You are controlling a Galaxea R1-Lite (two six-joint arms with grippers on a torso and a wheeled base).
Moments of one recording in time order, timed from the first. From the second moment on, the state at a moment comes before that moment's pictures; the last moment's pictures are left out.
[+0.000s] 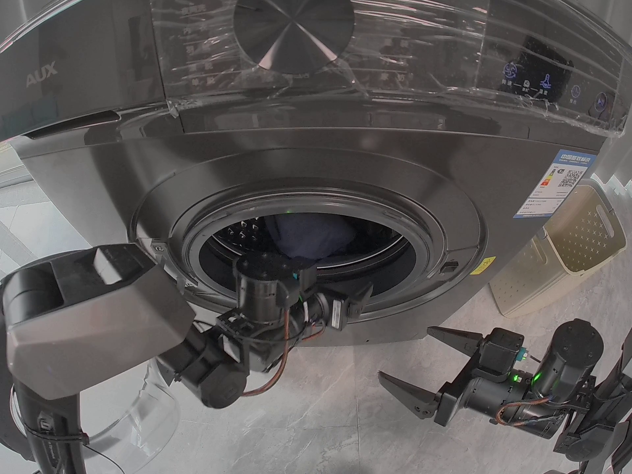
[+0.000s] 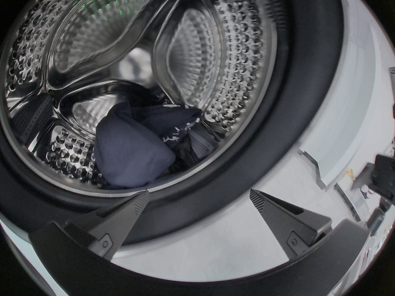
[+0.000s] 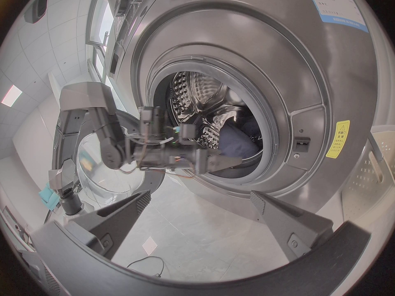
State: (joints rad) left arm -0.69 2.21 -0.94 -1.14 0.09 -0.08; right arm 0.81 1.79 -0.12 -1.54 -0.05 0.09
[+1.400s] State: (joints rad) left arm -0.70 1.15 -0.02 -1.09 0.20 -0.05; right arm 0.44 0.96 -0.02 -0.72 -0.14 0.01
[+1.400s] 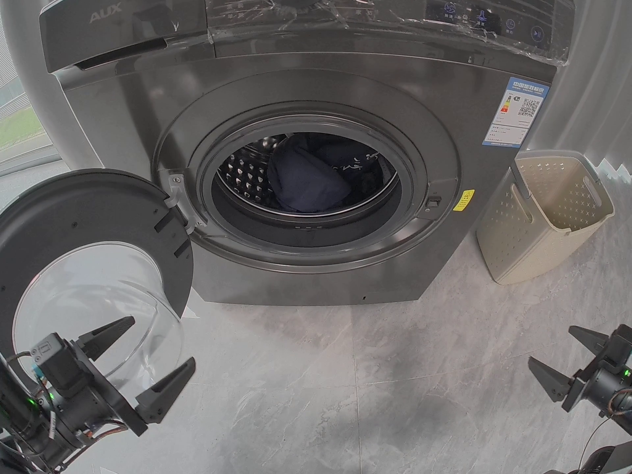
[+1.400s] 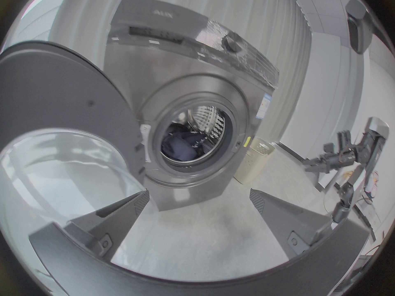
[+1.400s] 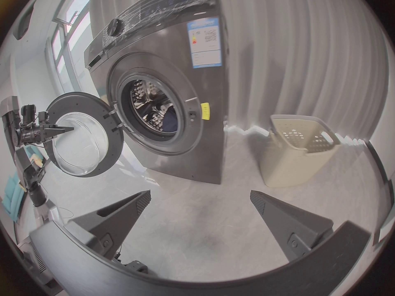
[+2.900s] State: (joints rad) left arm -0.01 0.02 -0.02 0.01 0.00 -0.03; right arm -0.01 0.01 -0.02 0.00 0.01 -0.01
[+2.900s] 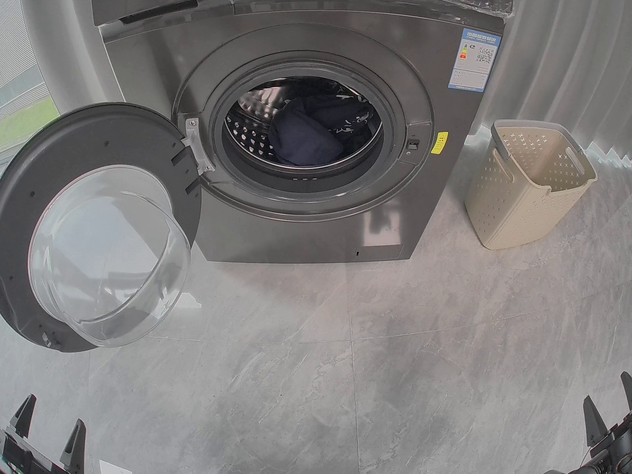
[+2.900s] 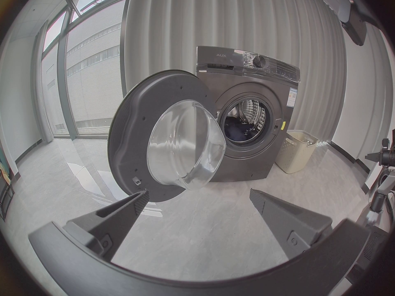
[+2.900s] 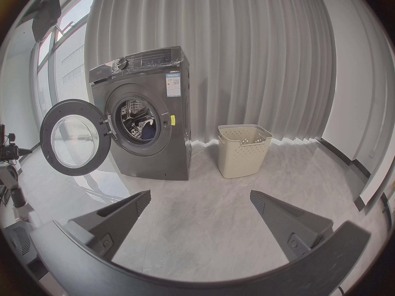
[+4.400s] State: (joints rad) left arm -0.01 0.01 -0.02 0.01 0.01 -0.04; right arm -0.01 0.01 -0.02 0.00 0.00 -0.01
